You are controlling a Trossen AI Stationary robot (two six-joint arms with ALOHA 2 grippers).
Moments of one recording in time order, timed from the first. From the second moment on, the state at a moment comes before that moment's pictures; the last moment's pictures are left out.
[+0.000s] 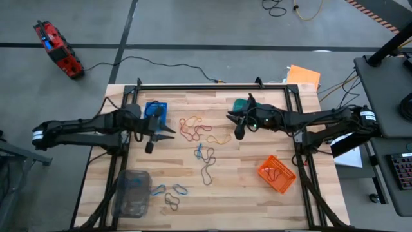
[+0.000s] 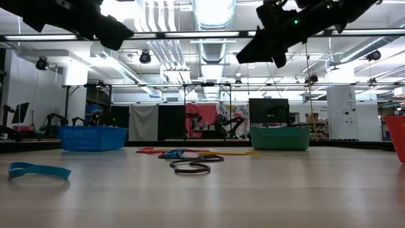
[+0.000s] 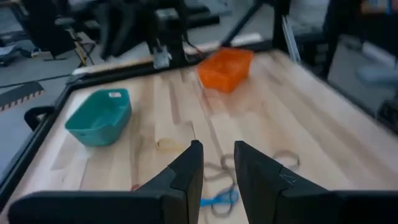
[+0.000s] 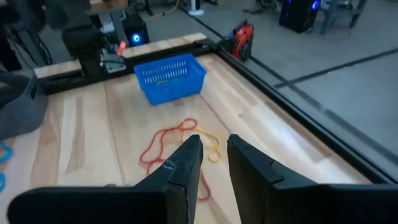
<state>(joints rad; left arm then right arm) 0.19 0.74 0.54 -0.12 0.32 0.23 -0.14 1.23 0.71 0.19 0.23 0.14</state>
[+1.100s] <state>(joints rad) 0.19 0.62 0.40 0.01 0.00 0.20 -0.13 1.55 1.02 -0.10 0.24 0.06</state>
